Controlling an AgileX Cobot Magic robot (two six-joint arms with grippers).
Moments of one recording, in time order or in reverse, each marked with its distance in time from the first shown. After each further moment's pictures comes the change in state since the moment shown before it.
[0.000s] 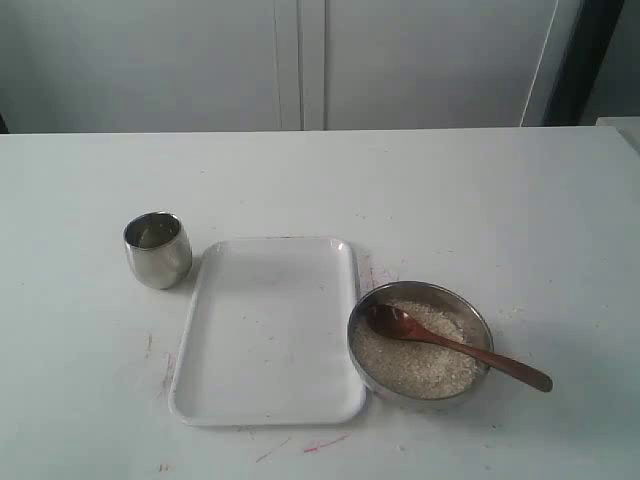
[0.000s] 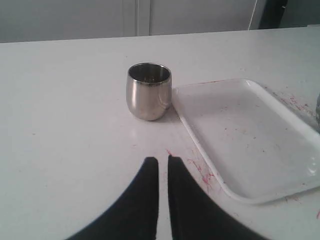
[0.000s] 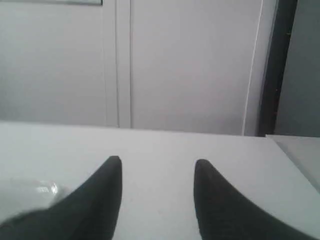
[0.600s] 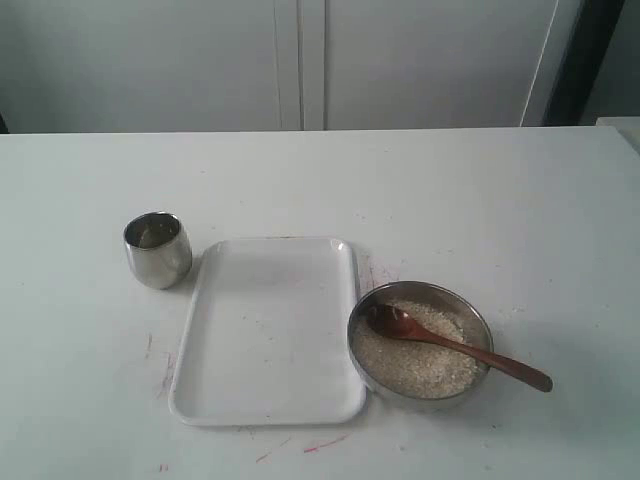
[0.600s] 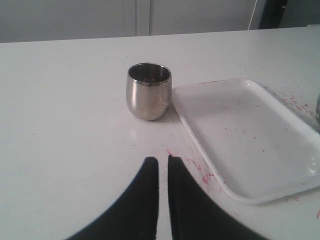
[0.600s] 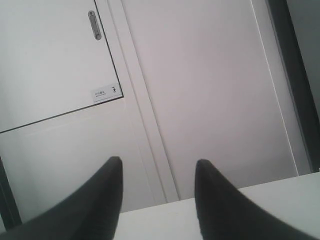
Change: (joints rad) left arm 0.000 0.000 0.000 0.000 0.000 0.000; right arm 0.000 -0.002 0.000 0.030 -0.230 0.260
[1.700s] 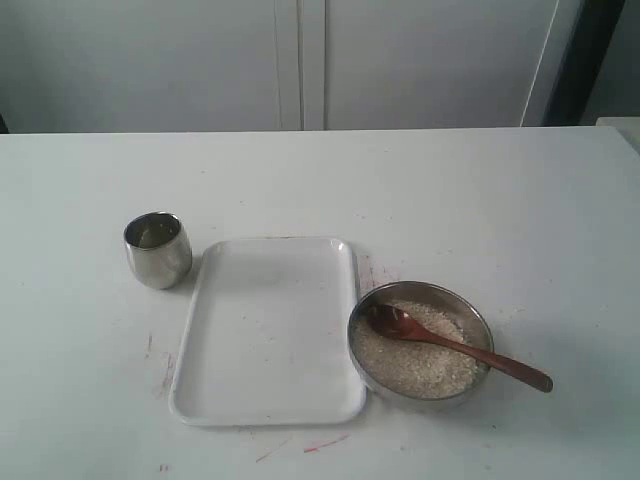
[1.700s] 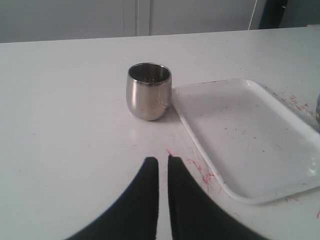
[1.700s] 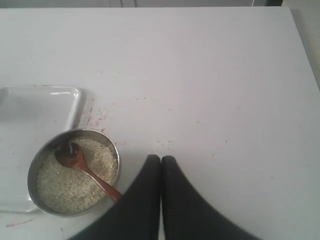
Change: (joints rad) left arm 0.000 0.000 0.000 0.000 0.000 0.000; right arm 0.000 0.654 -0.900 0.023 1.176 -0.288
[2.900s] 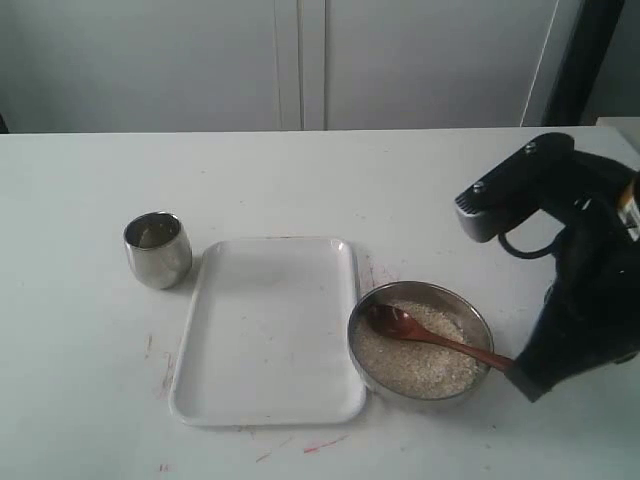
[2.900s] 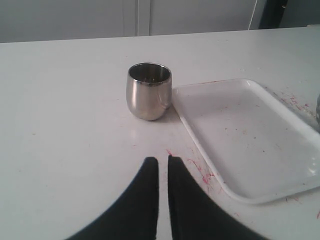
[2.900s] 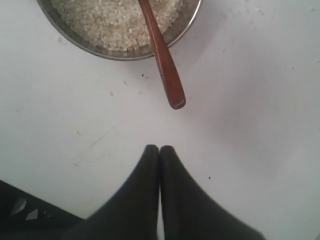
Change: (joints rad) left arm 0.000 0.000 0.000 0.000 0.000 0.000; right arm 0.481 0.547 -0.063 -0.183 0.261 -0.065
